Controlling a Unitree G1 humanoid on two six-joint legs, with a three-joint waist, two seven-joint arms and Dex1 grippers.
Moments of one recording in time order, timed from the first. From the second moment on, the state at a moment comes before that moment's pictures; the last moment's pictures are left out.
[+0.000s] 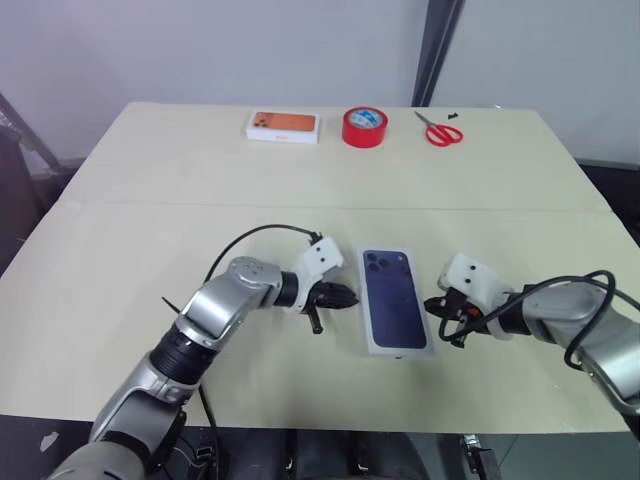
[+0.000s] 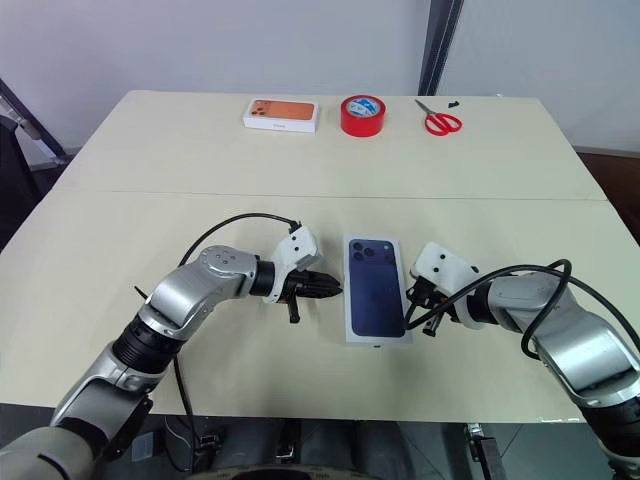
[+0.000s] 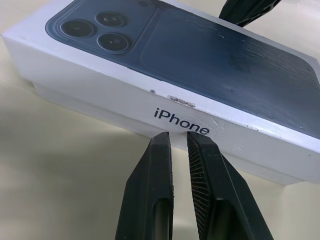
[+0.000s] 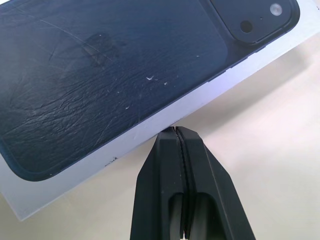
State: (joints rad) left arm -0.58 0.40 -0.42 -0.14 -0.29 0.83 -0.87; right arm -0.17 -1.00 0.05 -0.55 0.36 0.91 0.81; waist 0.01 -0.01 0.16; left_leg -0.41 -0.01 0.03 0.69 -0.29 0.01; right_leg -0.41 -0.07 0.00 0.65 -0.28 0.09
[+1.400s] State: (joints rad) left arm -0.57 0.42 -0.41 -0.14 -0.29 0.84 -0.87; right arm -0.15 -1.00 0.05 -0.57 0.36 0.91 0.83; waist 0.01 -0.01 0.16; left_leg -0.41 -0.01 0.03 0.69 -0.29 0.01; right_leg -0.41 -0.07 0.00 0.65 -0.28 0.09
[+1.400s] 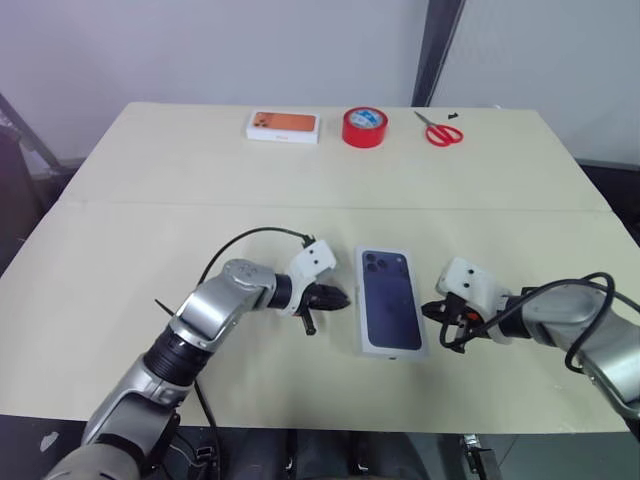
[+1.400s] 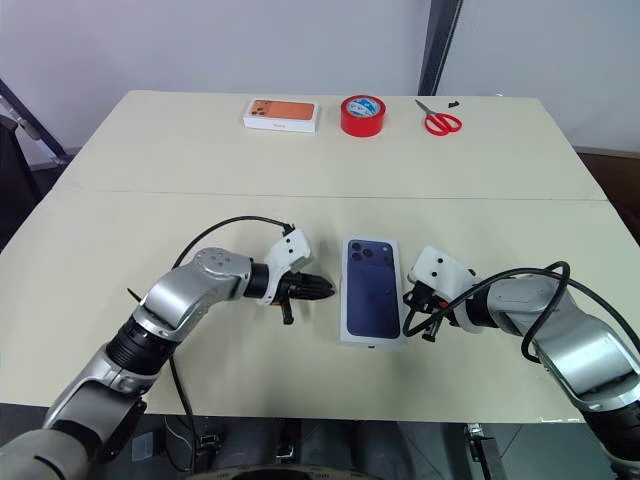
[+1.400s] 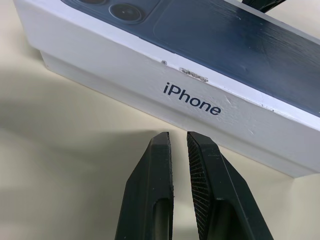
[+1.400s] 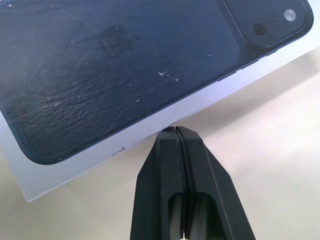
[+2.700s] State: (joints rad) left arm -0.77 0.28 -0.44 0.14 -0.20 0.73 -0.86; right arm -0.01 -1.03 0.05 -0.74 0.46 0.89 0.84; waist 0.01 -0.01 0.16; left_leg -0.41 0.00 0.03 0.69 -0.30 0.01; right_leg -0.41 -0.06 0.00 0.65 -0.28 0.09
